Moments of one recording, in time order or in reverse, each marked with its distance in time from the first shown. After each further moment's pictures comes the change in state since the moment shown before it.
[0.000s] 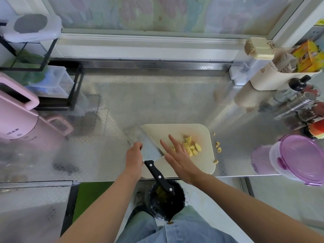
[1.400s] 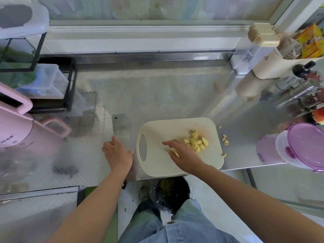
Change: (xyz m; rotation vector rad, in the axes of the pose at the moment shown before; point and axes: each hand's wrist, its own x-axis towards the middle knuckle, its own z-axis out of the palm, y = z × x) left_hand 0.054 0.013 -0.061 1.186 0.312 0.379; right_hand 0.037 0.001 0.017 -0.124 0.154 0.018
